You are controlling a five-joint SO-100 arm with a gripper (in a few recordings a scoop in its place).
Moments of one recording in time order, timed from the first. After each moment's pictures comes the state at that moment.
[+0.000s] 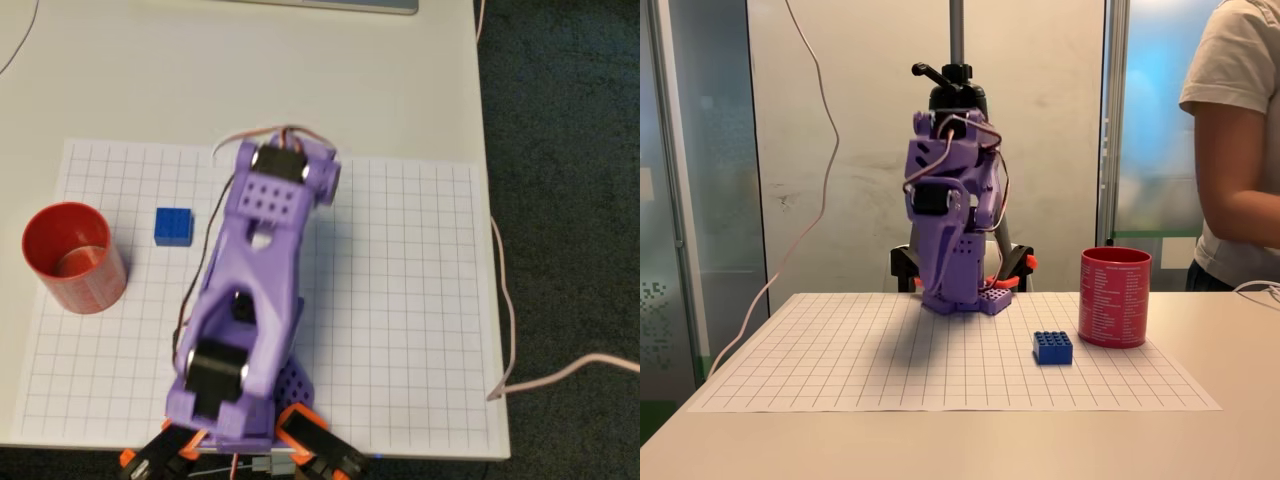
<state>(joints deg) 13.9 141.4 134.8 73.3 -1.8</state>
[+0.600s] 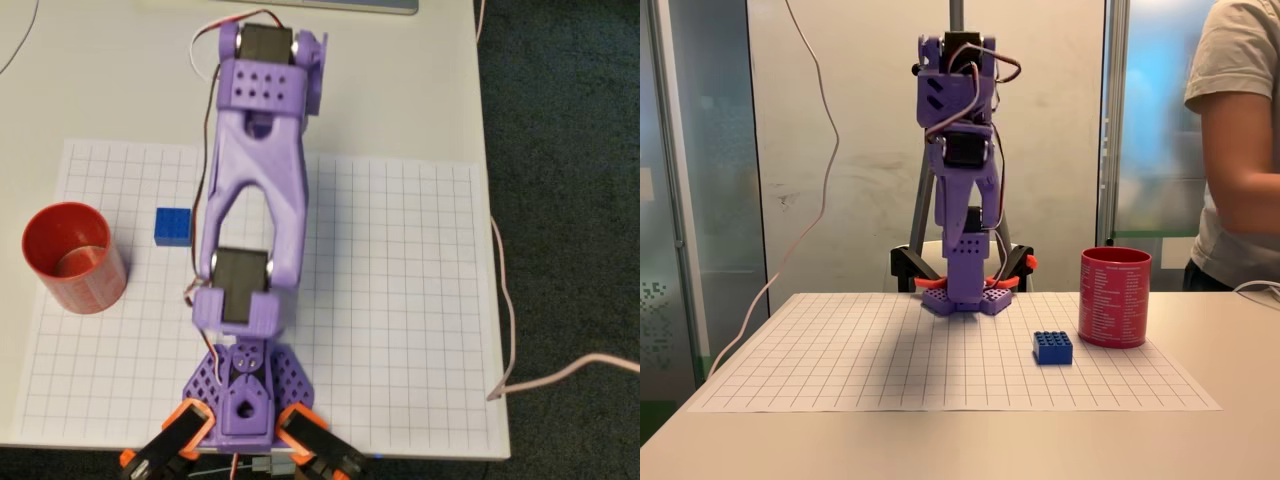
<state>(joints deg) 0.6 109.3 94.7 97.3 -20.9</state>
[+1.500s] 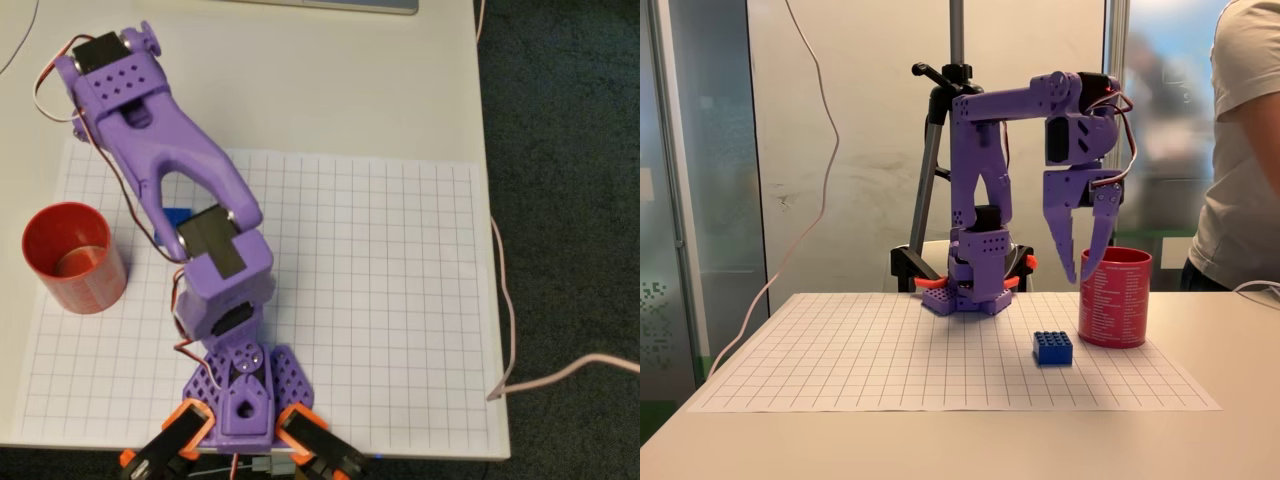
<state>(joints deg) -33.0 99.0 98.4 87.8 -42.7</state>
